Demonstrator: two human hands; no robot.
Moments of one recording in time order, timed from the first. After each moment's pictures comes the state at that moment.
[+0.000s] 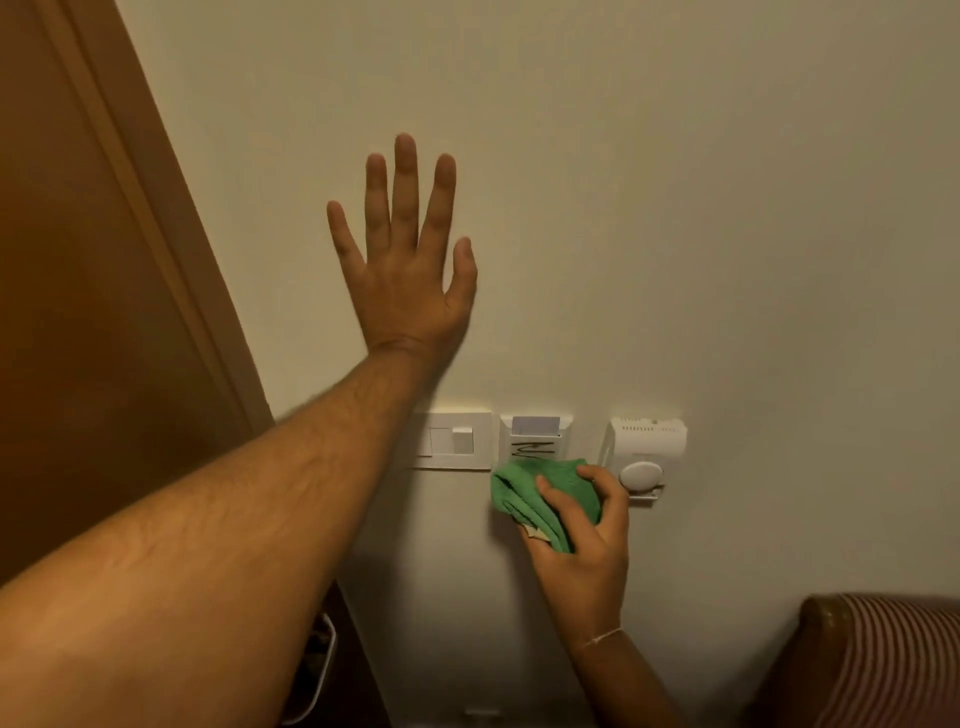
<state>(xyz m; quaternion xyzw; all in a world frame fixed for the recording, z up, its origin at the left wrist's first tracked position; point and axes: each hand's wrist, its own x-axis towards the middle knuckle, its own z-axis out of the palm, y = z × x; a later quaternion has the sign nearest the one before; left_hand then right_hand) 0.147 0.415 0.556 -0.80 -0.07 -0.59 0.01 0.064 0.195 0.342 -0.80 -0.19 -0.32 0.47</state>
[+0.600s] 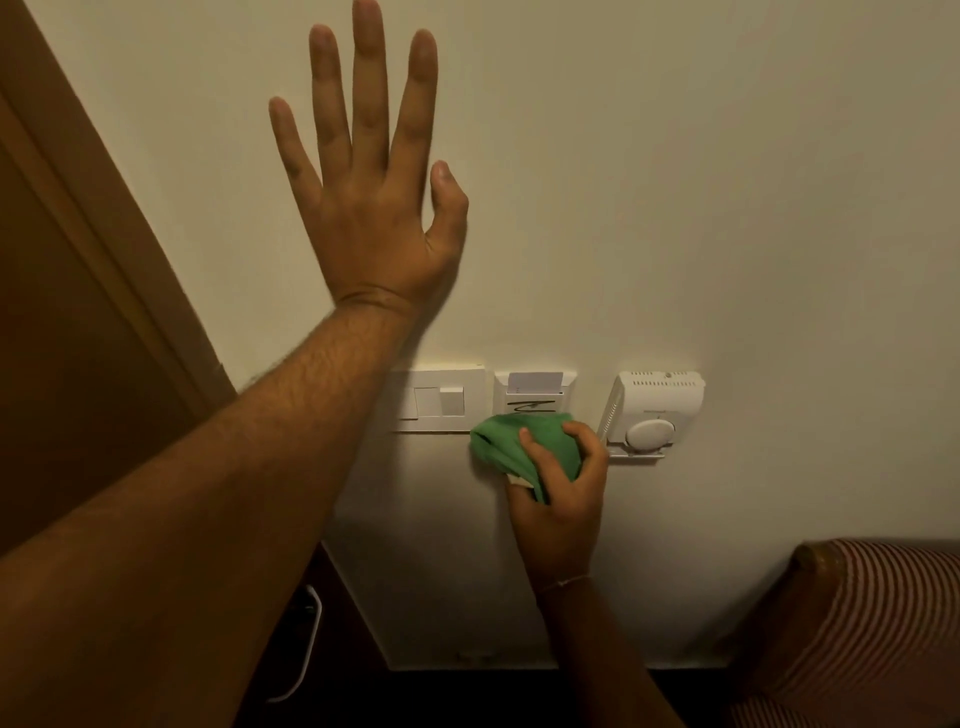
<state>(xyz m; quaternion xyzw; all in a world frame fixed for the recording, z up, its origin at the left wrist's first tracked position) 0.157 0.416 0.551 -0.76 -0.09 -0.64 0.03 0.092 0.225 0.308 -0.81 -0.15 -0.37 0.44</state>
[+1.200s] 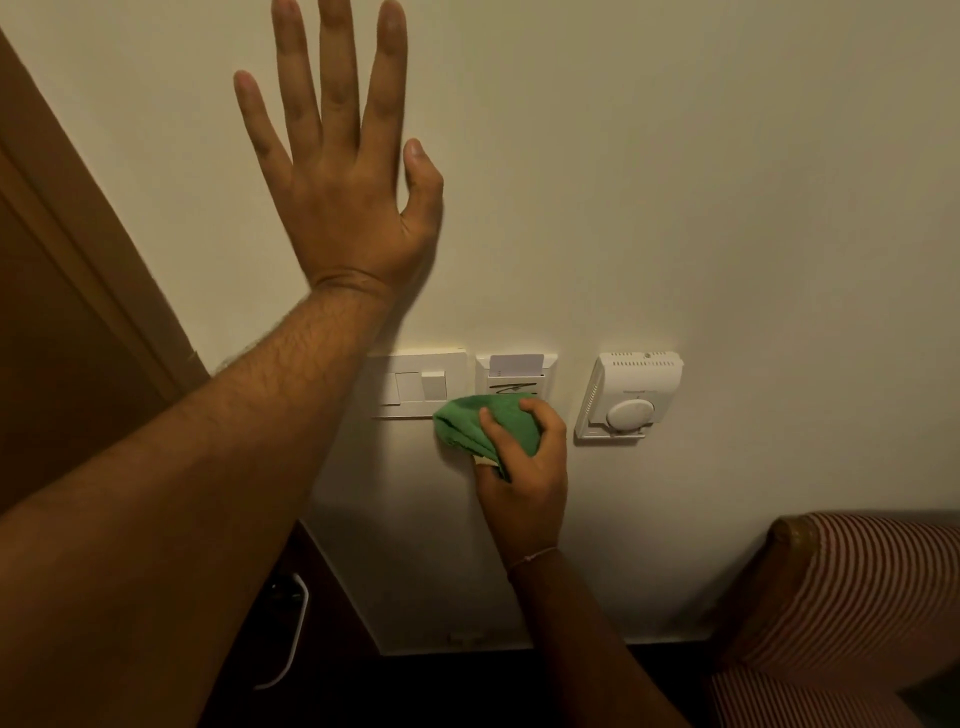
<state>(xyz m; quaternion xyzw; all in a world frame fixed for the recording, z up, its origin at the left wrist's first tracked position) 0.155 0.415 0.549 -0.75 -0.09 -0.65 0.03 0.089 0.240 0.316 -0.80 -0.18 -0.36 0.44</state>
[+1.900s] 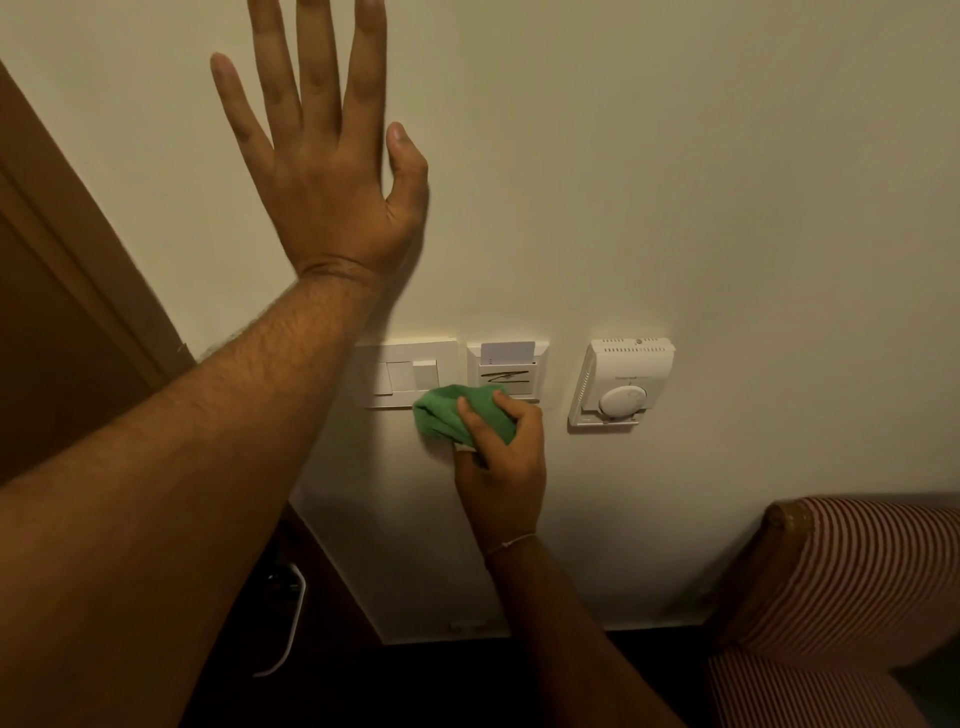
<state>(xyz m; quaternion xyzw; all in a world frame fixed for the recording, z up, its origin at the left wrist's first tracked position) 0.156 0.416 0.549 -0.75 -0.10 -0.66 0.04 0.084 0.256 0.316 -0.80 -0.17 -0.37 0.45</state>
